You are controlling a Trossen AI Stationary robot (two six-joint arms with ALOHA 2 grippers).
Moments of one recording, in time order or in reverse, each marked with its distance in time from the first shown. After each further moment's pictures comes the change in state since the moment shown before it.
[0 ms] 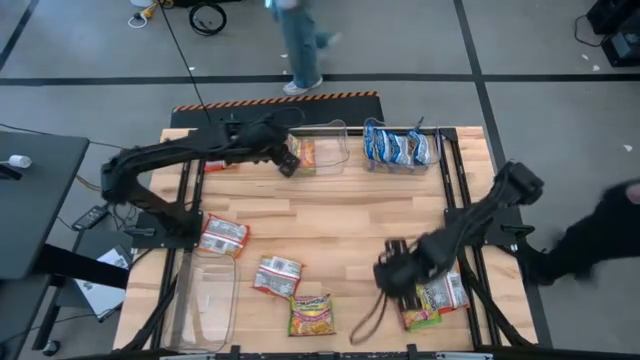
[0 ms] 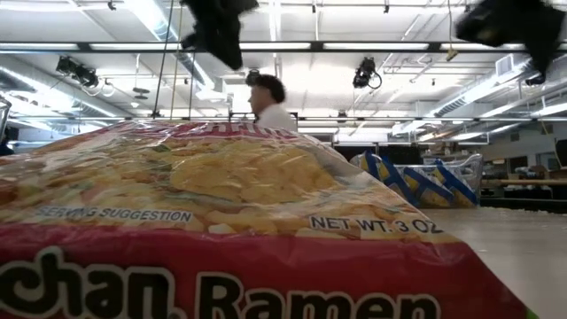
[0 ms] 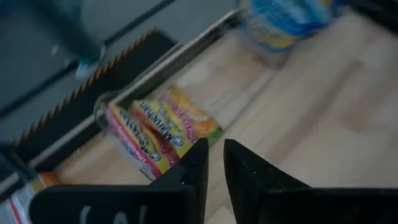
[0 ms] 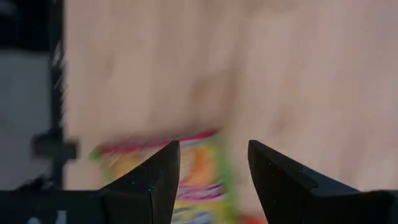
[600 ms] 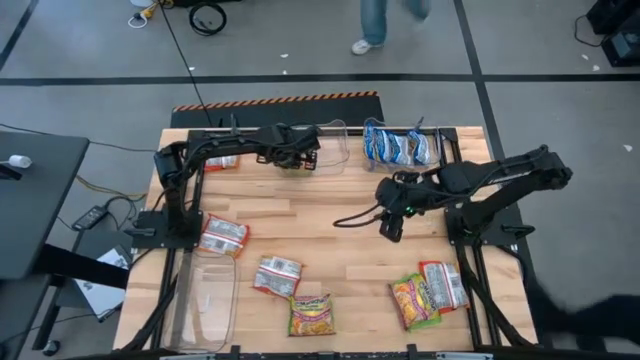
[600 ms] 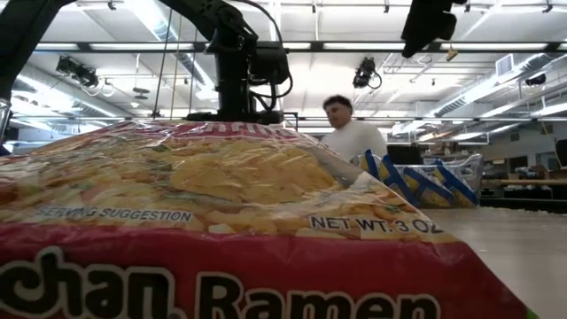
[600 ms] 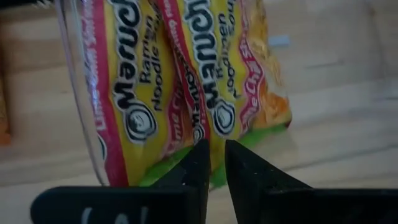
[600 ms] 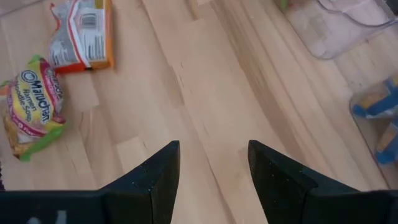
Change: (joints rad) left arm 0.138 0.441 0.001 -0.014 0.071 -0.569; right arm -0.409 -0.342 -0.001 -0.026 0.248 0.034
